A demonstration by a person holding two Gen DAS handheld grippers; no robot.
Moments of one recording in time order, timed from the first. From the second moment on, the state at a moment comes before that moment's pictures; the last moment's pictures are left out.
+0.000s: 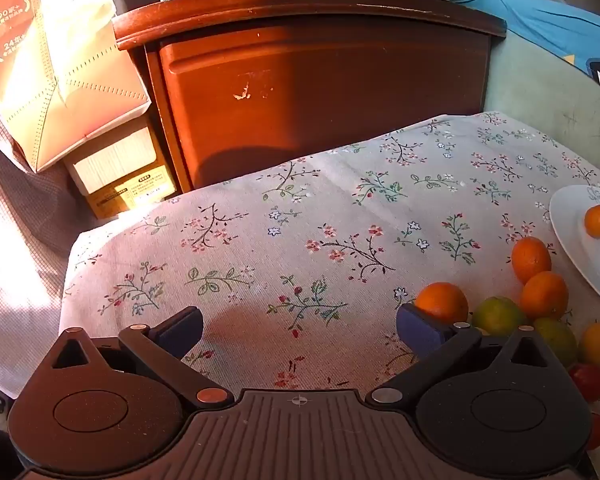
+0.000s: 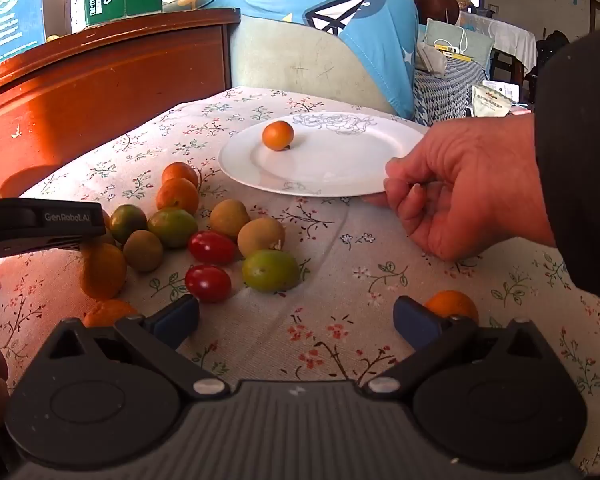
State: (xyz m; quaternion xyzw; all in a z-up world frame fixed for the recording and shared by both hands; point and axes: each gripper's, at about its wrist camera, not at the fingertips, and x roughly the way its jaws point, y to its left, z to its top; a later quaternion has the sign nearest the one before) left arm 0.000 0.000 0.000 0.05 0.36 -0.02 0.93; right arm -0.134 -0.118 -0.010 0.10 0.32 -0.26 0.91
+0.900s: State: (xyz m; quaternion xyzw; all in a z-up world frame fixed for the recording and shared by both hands) left arm -0.003 -0.002 -0.001 0.06 0.35 -0.02 0.93; right arm -0.134 -0.119 -0.010 0.10 0.32 -0.26 0.91
